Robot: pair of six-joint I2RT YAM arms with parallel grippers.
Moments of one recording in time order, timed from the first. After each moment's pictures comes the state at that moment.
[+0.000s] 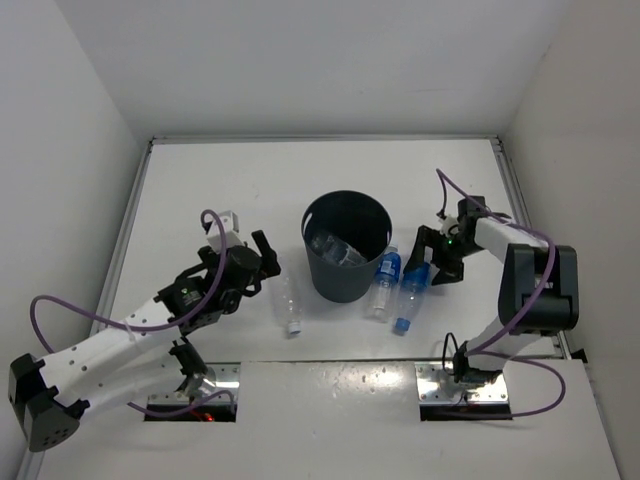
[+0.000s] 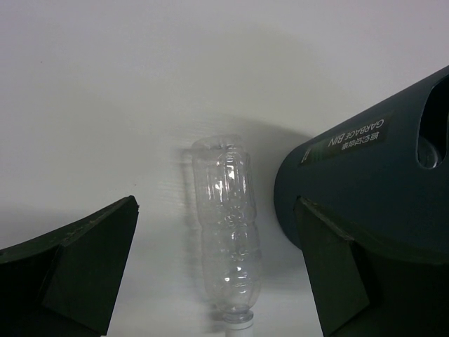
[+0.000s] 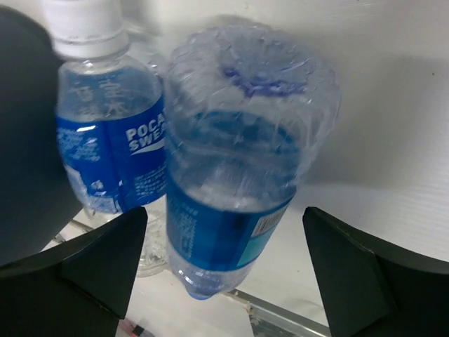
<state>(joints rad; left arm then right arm) -0.85 0.84 0.69 -0.48 -0.70 -0.84 -0.09 1.61 0.86 -0.67 -0.47 0.15</state>
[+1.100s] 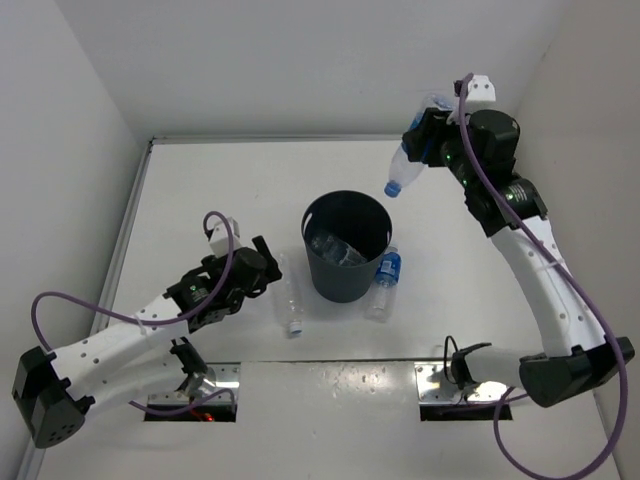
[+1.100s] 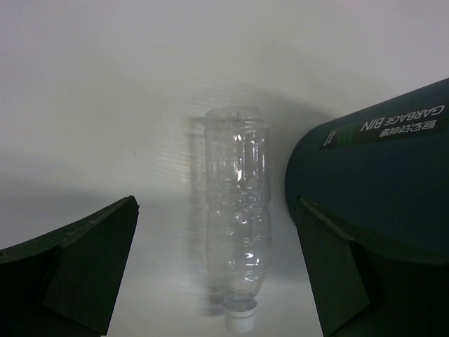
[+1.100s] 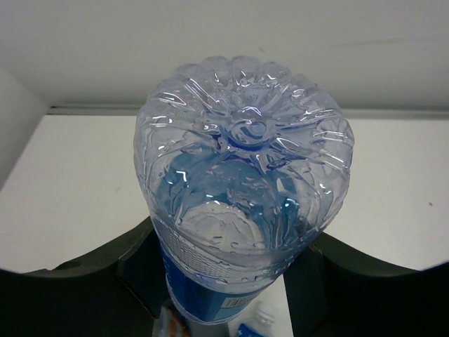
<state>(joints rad) -0.82 0.89 0.67 -0.53 -0.63 -0.98 0.25 1.27 1.42 -0.39 0.09 0.22</state>
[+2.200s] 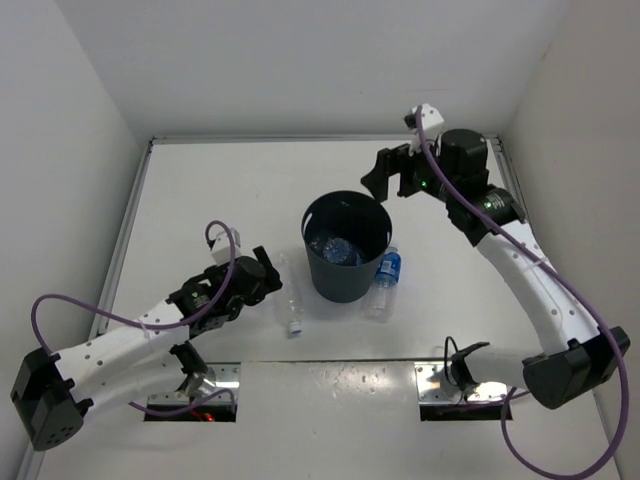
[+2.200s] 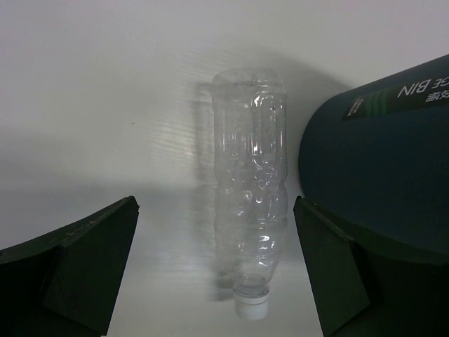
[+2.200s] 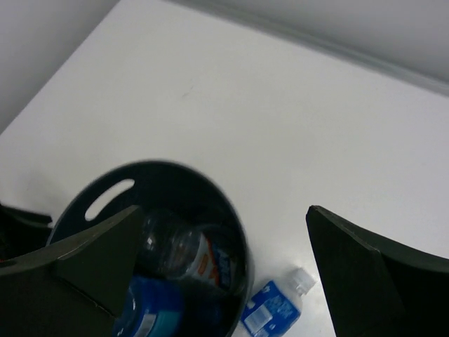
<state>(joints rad) -0.82 0.86 0.57 -0.50 -0.56 -1.02 0.39 1.25 1.28 -0.39 -0.23 0.08</state>
